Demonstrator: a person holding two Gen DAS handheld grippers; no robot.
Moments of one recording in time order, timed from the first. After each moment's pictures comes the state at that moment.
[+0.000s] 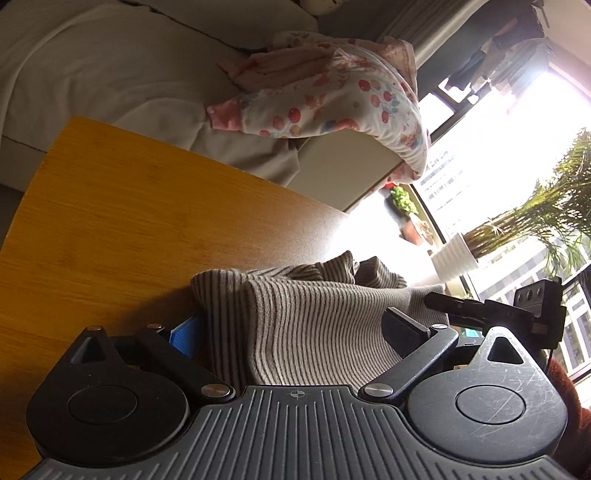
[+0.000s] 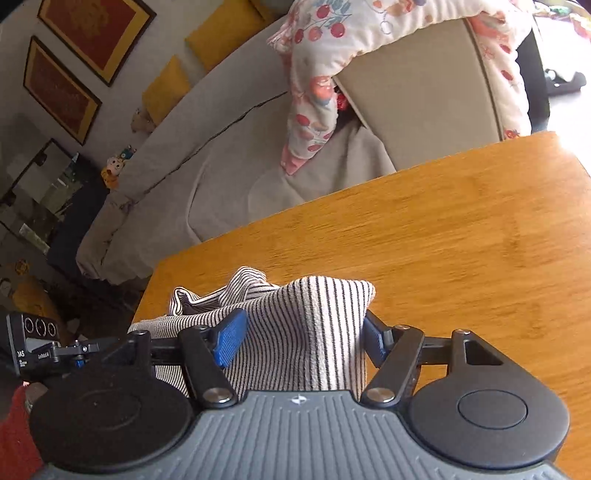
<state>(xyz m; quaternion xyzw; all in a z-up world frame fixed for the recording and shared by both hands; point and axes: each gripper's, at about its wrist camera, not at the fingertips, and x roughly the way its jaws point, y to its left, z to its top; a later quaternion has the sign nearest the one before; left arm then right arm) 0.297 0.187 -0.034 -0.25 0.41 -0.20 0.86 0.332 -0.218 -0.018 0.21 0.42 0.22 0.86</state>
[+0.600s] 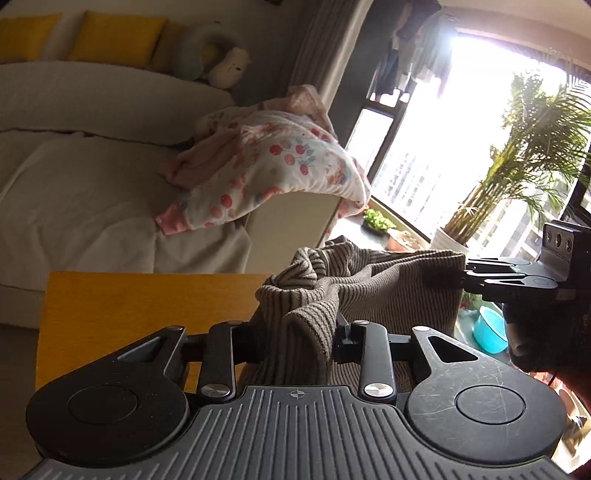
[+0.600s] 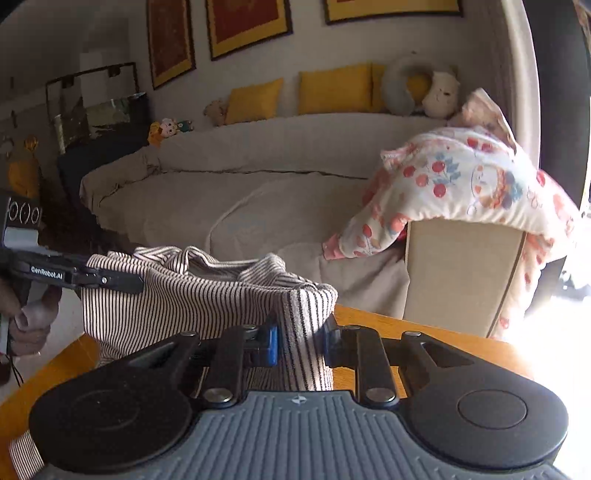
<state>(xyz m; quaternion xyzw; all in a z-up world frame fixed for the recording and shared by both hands) 0.233 0.164 0.045 -0.11 0.28 -0.25 0.92 0.237 -0.184 0.090 -0.04 0.25 0.26 0.93</state>
